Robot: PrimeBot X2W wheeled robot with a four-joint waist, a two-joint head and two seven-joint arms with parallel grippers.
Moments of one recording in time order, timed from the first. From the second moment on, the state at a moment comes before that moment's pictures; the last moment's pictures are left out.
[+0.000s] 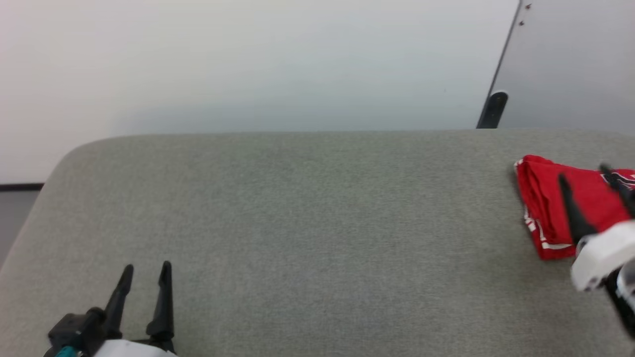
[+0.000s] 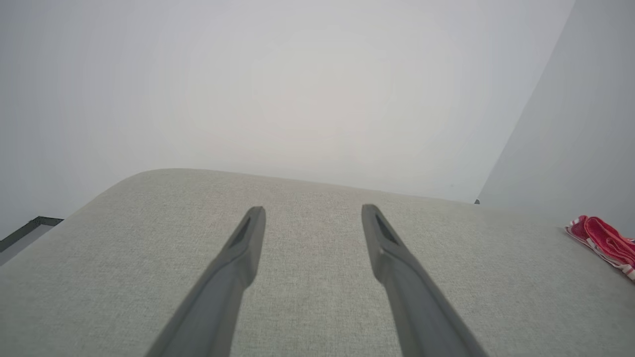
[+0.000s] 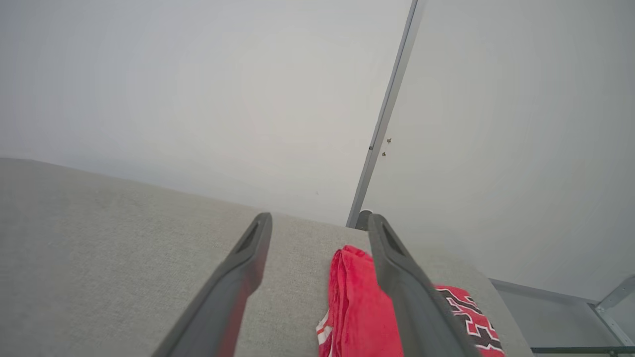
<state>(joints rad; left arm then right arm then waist) 0.01 0.21 0.04 0.18 -0.37 -0.13 -0.26 -0.33 -0.39 0.04 0.21 0.25 0.13 0.06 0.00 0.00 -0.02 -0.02</state>
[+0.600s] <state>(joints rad) 0.08 0.20 0.13 0.13 -0.33 -0.13 -0.26 -0.10 -0.26 0.00 0.20 0.26 0.13 -0.08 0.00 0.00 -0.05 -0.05</state>
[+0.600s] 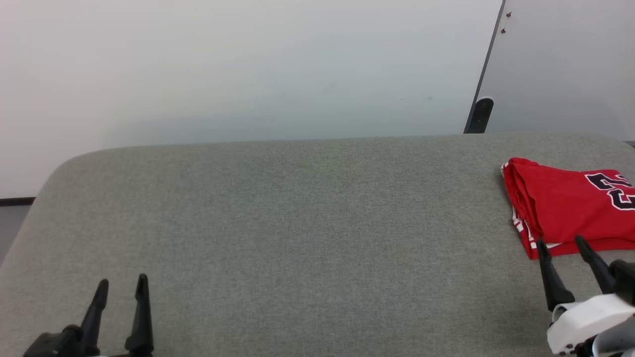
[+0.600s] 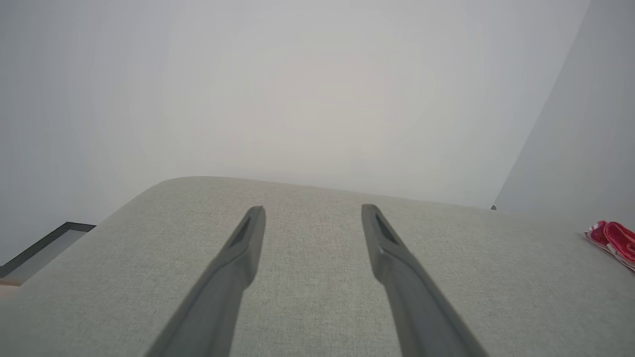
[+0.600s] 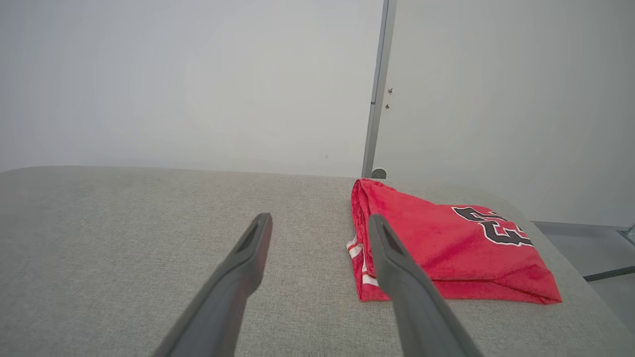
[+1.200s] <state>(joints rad) 0.11 0.22 0.12 0.11 -0.34 -0.13 -0.26 -0.06 -0.24 0.00 0.20 0.26 0.13 -0.08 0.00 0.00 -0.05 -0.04</state>
